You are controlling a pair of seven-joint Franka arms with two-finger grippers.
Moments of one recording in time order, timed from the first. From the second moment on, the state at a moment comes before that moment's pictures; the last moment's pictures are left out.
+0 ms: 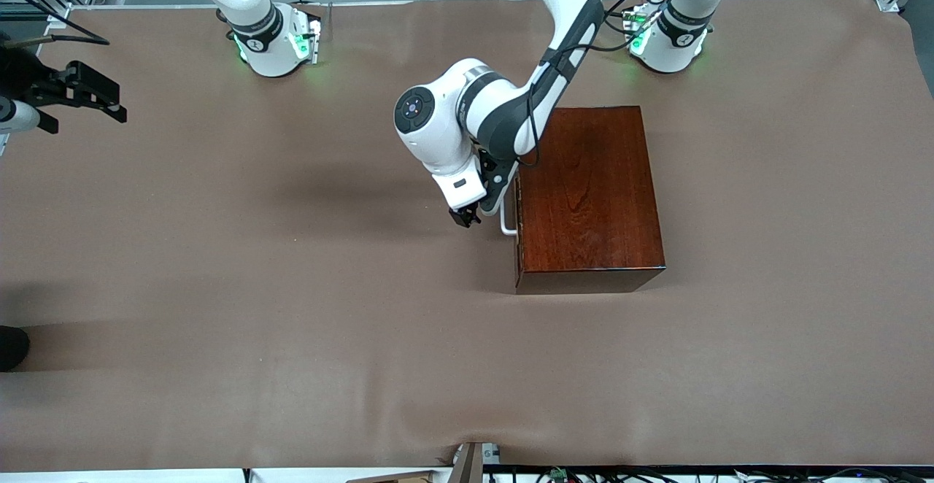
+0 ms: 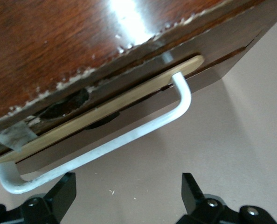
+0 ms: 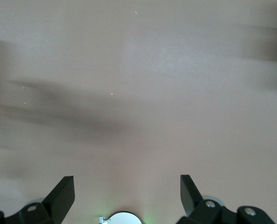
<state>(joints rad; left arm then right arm) -1.04 0.79 0.26 -1.22 0.04 1.81 -1.96 -0.04 -0.03 0.07 -1.49 0.01 1.39 -0.14</state>
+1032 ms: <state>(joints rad) -0.78 0.42 0.32 -1.24 0.05 1.70 -1.04 -0.04 -0.03 0.07 -1.49 0.01 1.39 -0.14</state>
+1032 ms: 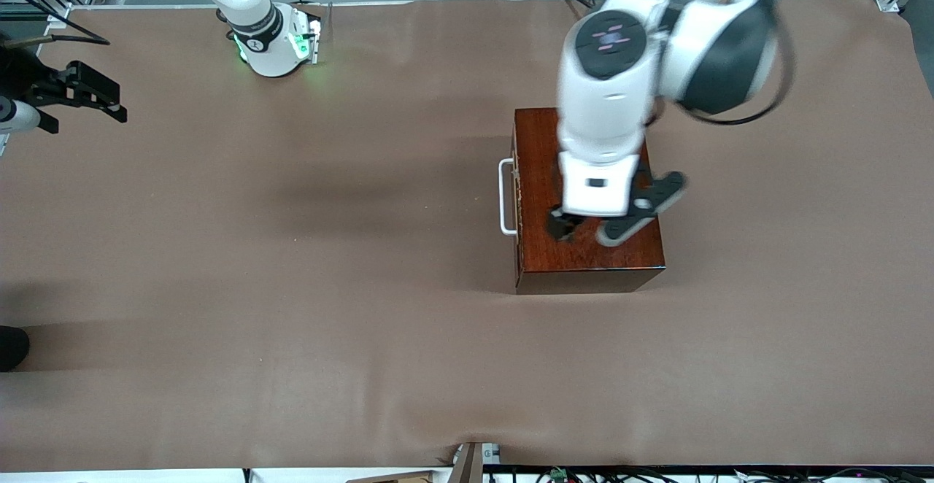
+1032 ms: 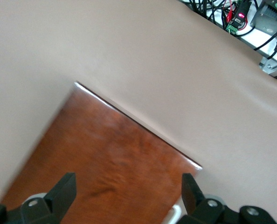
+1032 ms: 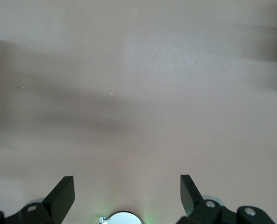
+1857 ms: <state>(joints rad) -0.59 0.17 0.32 -1.41 0.05 1.61 -0.55 -0.04 -0.03 0.07 -1.49 0.01 1.39 -0.14</state>
